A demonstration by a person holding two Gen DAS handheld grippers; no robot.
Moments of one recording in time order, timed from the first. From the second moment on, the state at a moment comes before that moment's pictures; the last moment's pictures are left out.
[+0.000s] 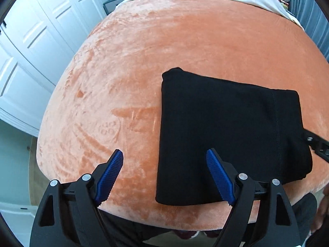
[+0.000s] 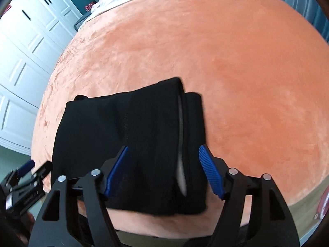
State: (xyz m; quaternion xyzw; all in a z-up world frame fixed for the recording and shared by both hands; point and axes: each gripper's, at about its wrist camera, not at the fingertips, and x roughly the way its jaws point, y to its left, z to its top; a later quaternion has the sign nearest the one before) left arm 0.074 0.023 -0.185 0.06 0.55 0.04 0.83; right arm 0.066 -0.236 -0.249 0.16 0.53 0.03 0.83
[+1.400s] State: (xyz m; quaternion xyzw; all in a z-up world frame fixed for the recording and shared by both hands) left arm 0.045 0.020 -0.221 0.11 0.58 0.05 0.80; right arm -0.015 -0.290 -0.273 0.12 0.53 -0.01 0.84
